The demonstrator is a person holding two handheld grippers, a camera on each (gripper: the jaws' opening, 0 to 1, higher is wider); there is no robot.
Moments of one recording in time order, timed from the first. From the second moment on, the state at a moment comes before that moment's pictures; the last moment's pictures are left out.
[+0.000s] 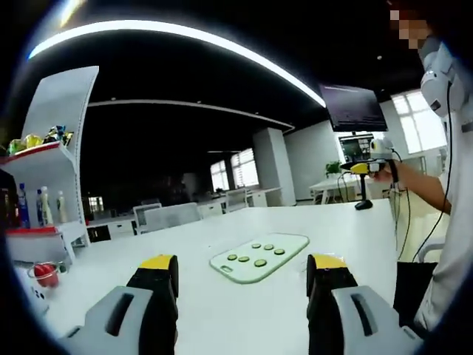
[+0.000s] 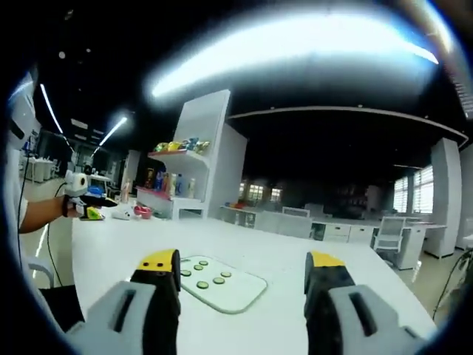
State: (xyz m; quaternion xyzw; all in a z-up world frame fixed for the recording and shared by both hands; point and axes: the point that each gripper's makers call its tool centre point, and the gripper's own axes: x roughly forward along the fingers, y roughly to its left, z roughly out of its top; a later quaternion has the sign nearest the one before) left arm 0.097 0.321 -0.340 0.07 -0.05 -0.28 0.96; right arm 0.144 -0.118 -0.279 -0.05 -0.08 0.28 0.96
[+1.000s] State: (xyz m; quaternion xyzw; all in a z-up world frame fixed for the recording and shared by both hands) left arm 0.071 0.370 -0.347 0.04 -0.07 -0.16 0.98; right arm 0.116 -0.171 -0.299 -0.02 -0.08 0.22 0.97
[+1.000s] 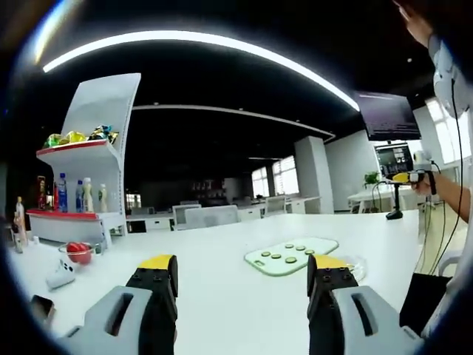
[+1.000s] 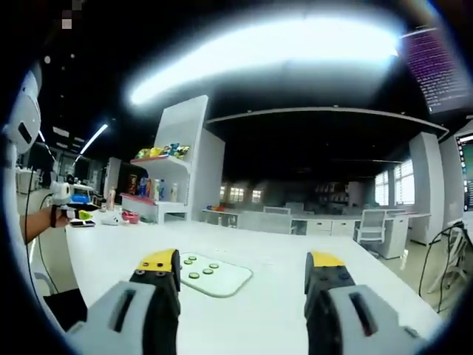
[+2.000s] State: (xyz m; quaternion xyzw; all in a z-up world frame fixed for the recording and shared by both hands) left arm 0.069 0.358 -0.339 0.06 -0.07 -0.17 0.98; right arm 0.104 -0.166 -0.300 -0.02 -0.08 0.23 0.97
